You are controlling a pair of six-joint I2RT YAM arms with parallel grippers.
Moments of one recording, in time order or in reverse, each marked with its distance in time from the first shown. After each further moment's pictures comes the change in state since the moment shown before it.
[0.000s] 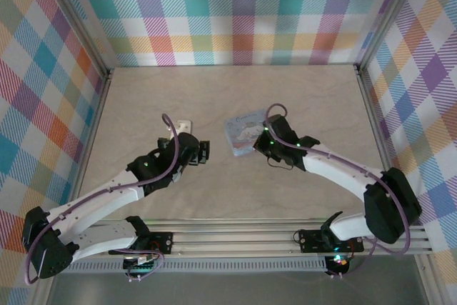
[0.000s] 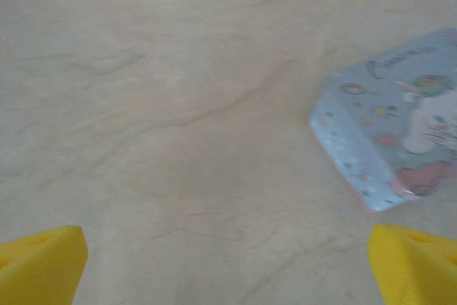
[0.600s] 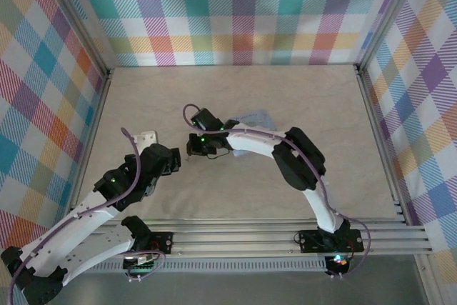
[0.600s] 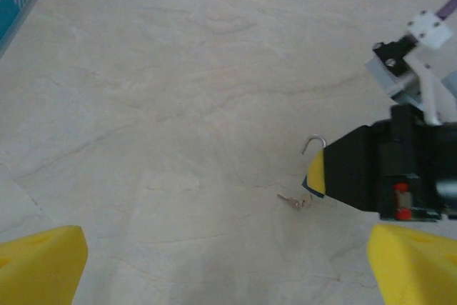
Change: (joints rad) left arm 0.071 -0.293 -0.069 -0.297 -0.060 -0.132; right arm 0.209 0.805 0.768 -0.047 -0.330 -0.252
